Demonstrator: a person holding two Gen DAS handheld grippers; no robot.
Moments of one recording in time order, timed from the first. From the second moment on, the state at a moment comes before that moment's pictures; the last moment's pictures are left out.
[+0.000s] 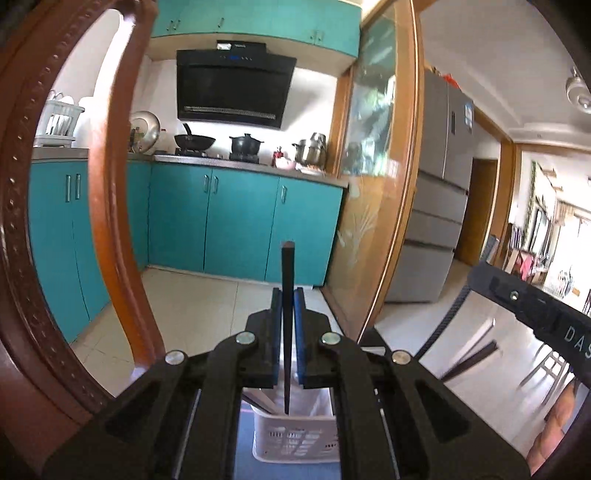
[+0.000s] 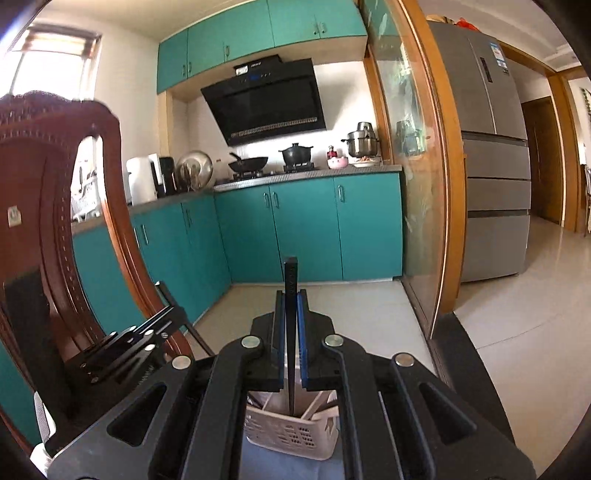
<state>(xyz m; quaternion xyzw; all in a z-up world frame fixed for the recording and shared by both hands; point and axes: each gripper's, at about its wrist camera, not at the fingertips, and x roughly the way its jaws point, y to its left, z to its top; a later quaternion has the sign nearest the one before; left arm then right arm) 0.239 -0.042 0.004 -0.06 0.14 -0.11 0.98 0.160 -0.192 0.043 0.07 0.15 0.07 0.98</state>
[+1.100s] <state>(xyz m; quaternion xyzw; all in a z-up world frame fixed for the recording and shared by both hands) 0.007 -0.022 -0.015 0.06 0.12 -0.04 0.99 -0.033 -0.210 -0.003 0.03 0.13 0.00 0.99</state>
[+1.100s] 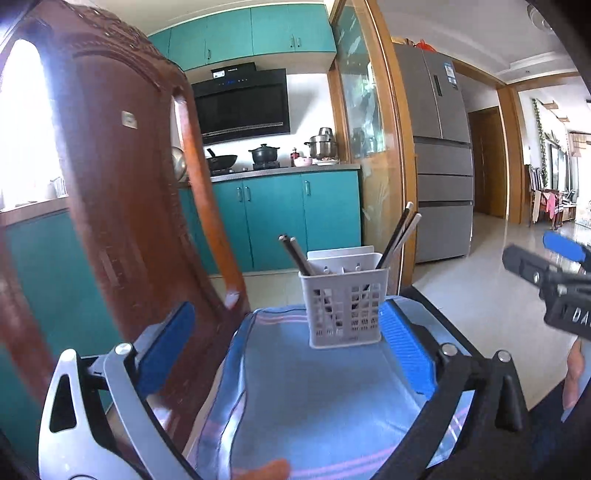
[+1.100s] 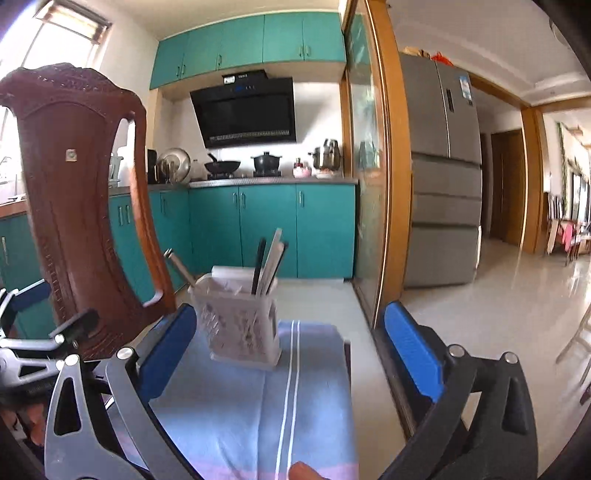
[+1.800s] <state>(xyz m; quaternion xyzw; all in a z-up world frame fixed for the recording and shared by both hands) -0.070 -0.014 -0.004 0.03 0.11 -0.03 0.99 -0.104 -0.193 -0.003 -0.01 0.14 0.01 0.99</state>
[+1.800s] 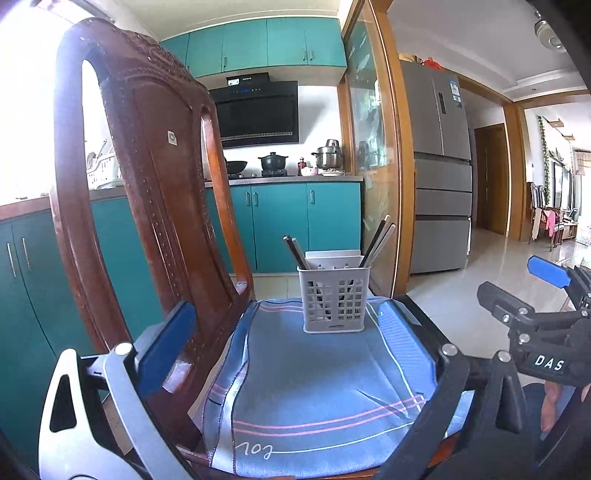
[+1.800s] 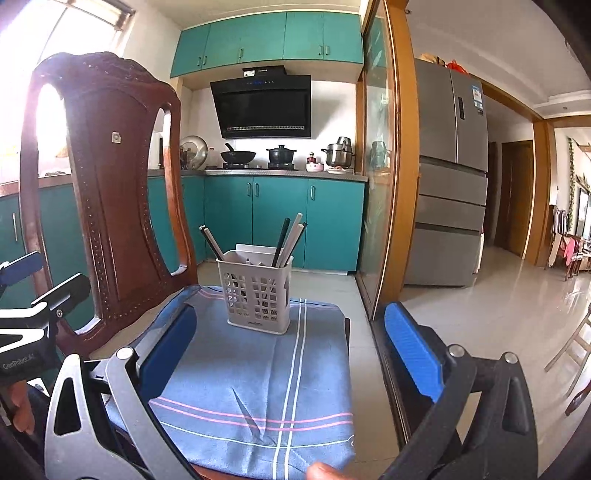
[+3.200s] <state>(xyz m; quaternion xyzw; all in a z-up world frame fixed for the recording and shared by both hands) -0.080 -0.016 -0.005 0.02 0.11 -0.04 0.99 -0.116 -0.181 -0.003 -0.02 0.13 0.02 0.99</state>
